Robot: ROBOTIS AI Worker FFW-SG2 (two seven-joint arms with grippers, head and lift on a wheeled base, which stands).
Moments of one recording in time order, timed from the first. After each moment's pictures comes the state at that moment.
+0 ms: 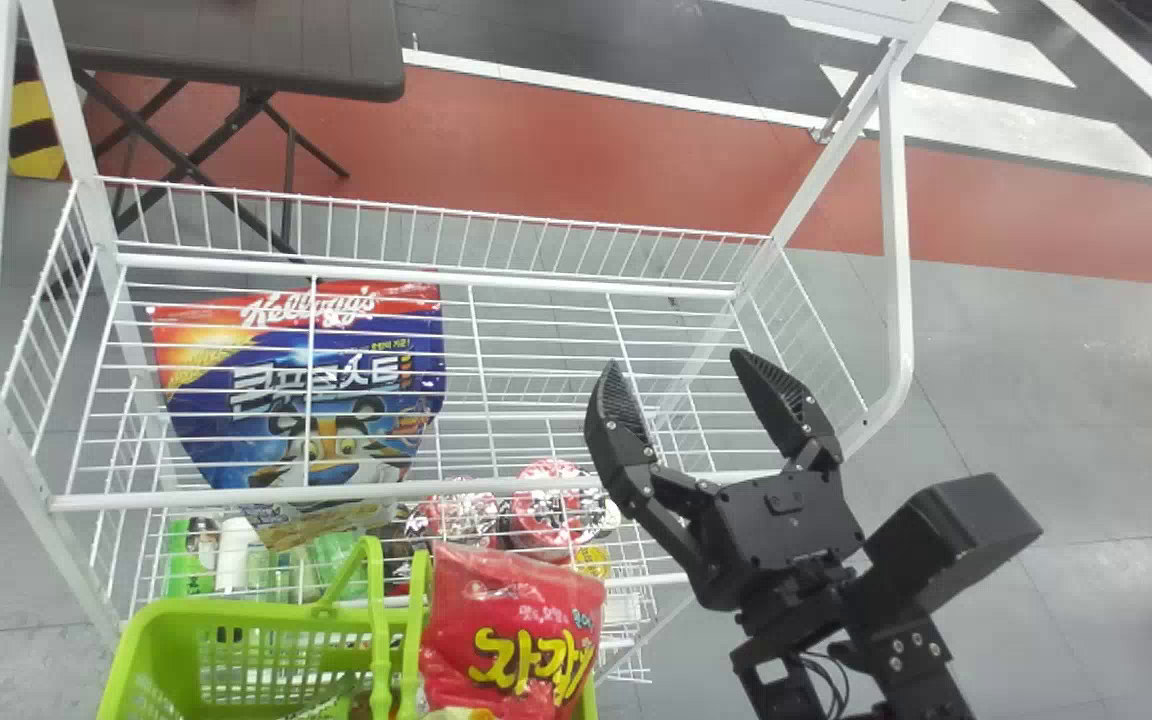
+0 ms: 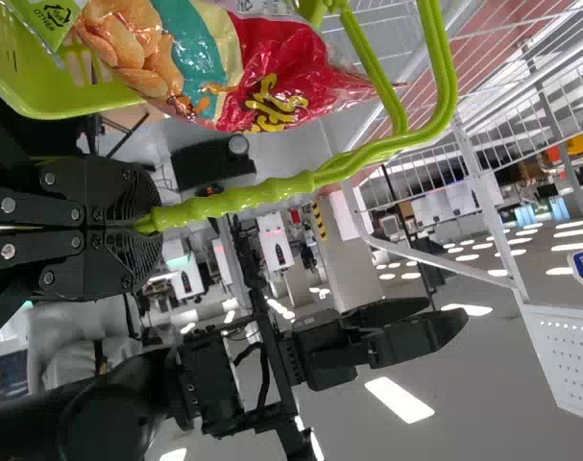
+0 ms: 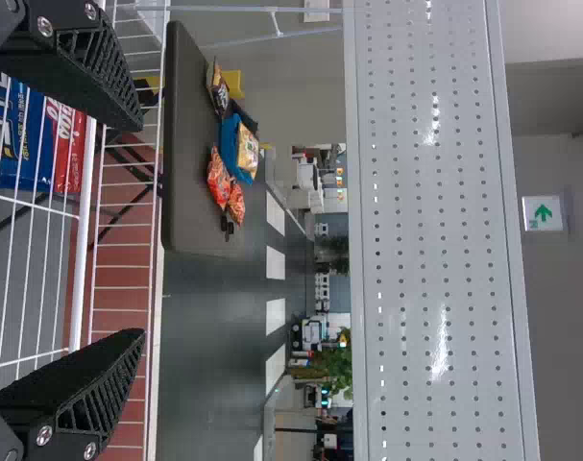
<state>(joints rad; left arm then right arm) 0.74 0.12 0.04 -2.27 0.73 1.14 -0.83 0.82 0.00 -0.04 -2.44 -0.05 0.06 0.17</state>
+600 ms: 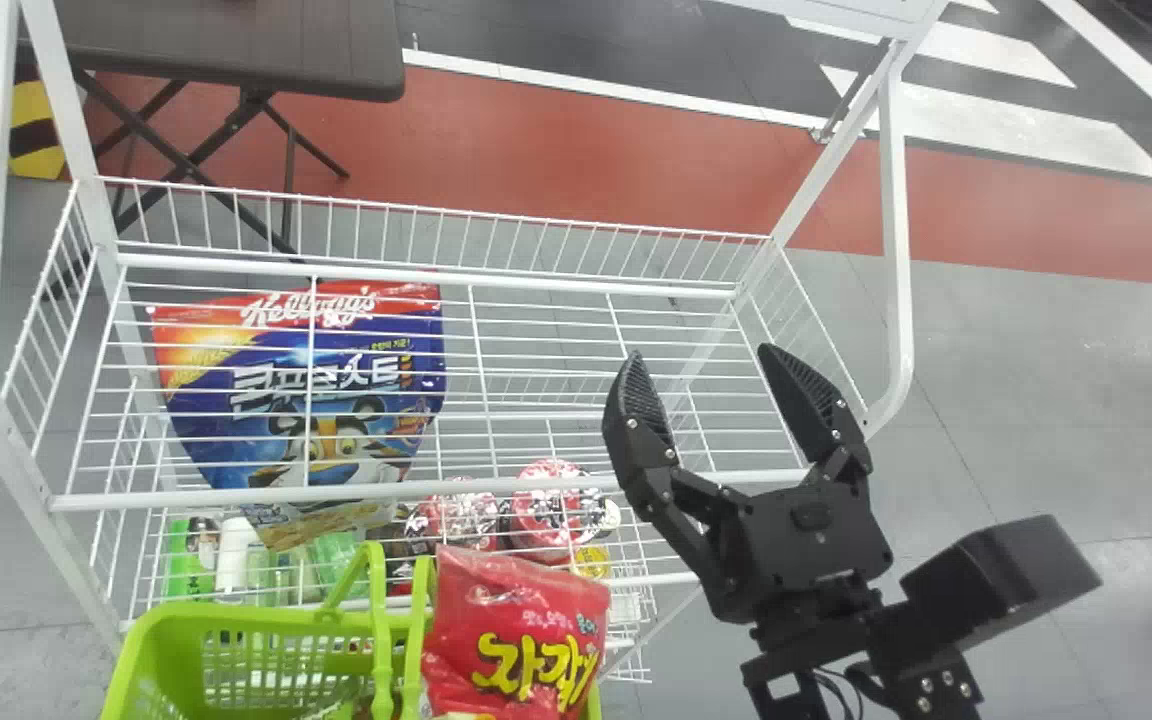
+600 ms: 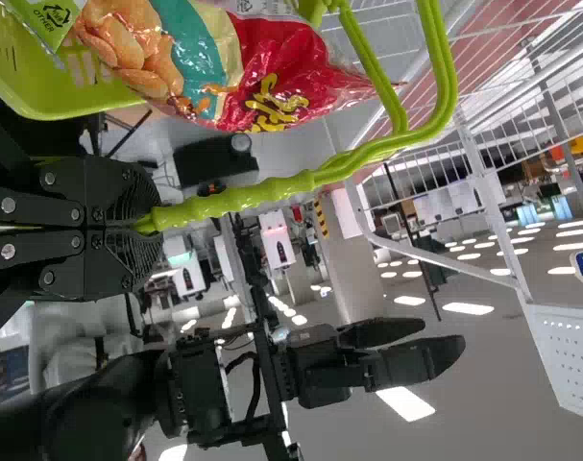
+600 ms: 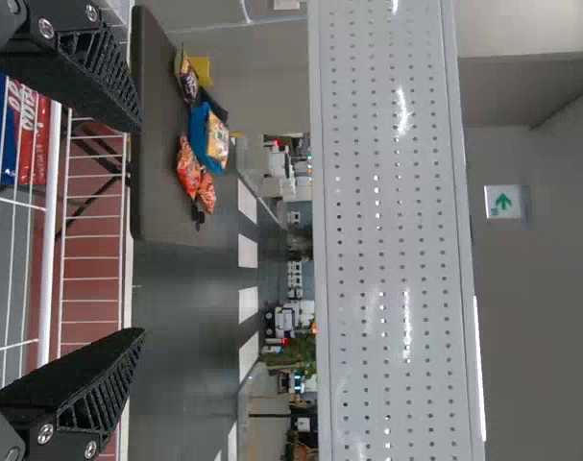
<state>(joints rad) 0.75 0.12 0.04 -2.28 0.74 1.14 -0.84 0.87 0.00 -0.02 -2.45 -0.06 -0.06 0.13</state>
